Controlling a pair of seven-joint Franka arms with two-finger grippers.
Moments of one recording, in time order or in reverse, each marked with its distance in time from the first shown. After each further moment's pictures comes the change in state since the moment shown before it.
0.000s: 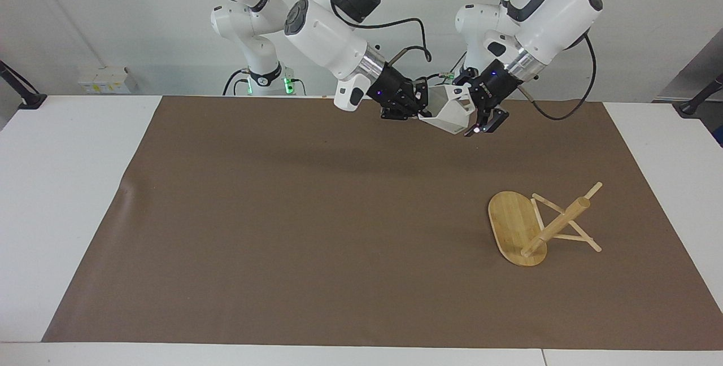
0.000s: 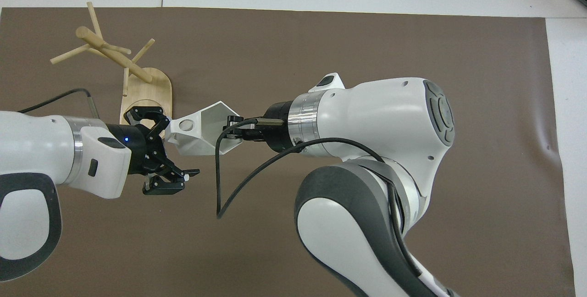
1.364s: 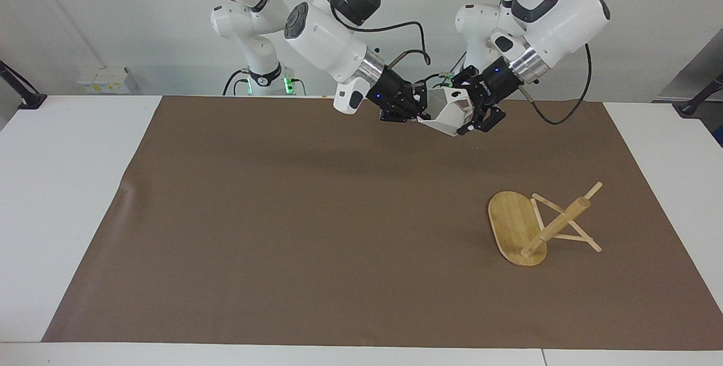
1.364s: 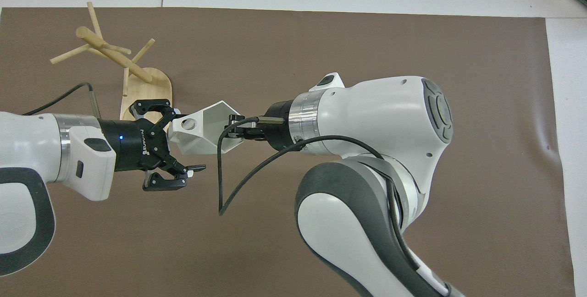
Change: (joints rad) left arm 0.000 0.002 0.015 -0.010 -0.187 0.030 0.187; right arm -0.001 0.008 -0.002 0.000 0.000 -0.001 0.000
